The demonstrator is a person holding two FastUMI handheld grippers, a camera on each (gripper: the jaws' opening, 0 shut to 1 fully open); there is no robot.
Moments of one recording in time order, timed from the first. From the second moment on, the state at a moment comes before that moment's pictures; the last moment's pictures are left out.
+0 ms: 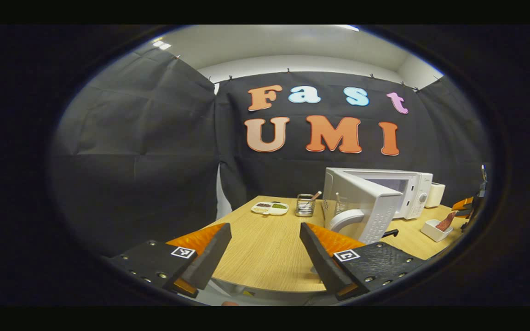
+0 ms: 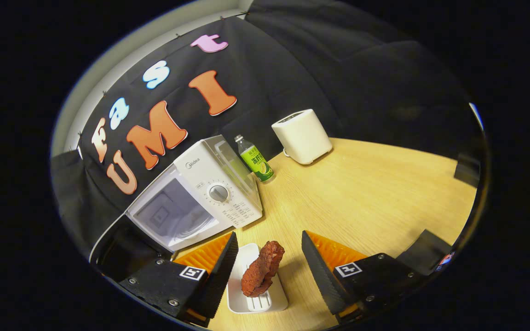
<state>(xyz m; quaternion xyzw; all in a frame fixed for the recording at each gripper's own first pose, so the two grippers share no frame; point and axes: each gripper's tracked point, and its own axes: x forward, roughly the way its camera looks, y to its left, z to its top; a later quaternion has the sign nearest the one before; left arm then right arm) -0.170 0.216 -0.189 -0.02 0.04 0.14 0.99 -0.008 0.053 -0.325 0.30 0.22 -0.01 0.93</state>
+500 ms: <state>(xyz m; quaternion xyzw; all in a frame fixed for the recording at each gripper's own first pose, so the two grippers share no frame) -0.160 0.225 -0.207 -0.03 0.05 0.16 0.99 -0.004 0.062 -0.337 0.41 0.25 -0.02 0.88</state>
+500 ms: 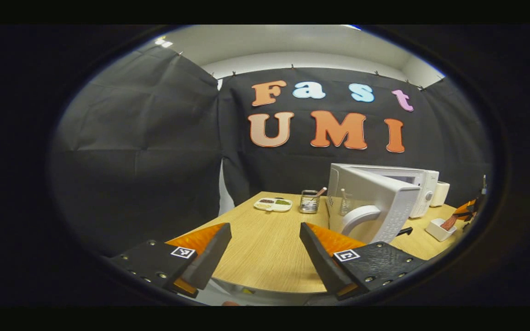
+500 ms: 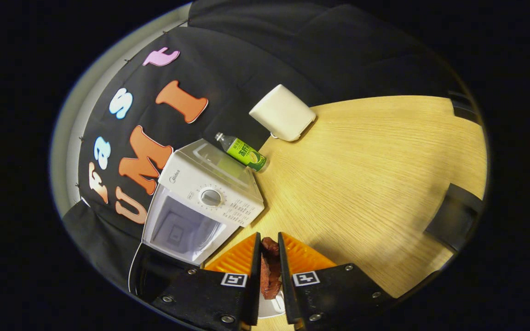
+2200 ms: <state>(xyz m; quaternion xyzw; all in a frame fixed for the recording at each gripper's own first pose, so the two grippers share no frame) -0.124 0.237 -0.212 -0.03 0.04 0.09 0.99 0.110 0.295 -0.216 0.39 0.12 0.05 0.91</state>
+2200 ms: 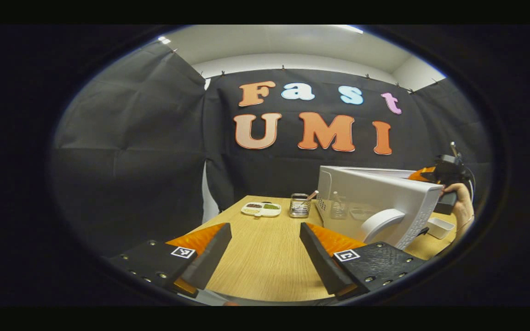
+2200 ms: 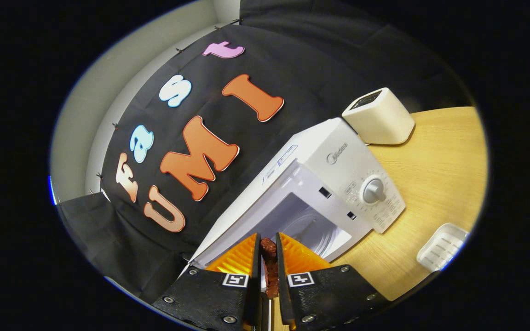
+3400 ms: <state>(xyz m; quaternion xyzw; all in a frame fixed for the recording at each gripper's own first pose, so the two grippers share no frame) -0.107 0.265 -0.222 -0.03 0.04 0.10 0.99 0.215 0.313 -0.296 0.23 0.12 -0.05 0.97</state>
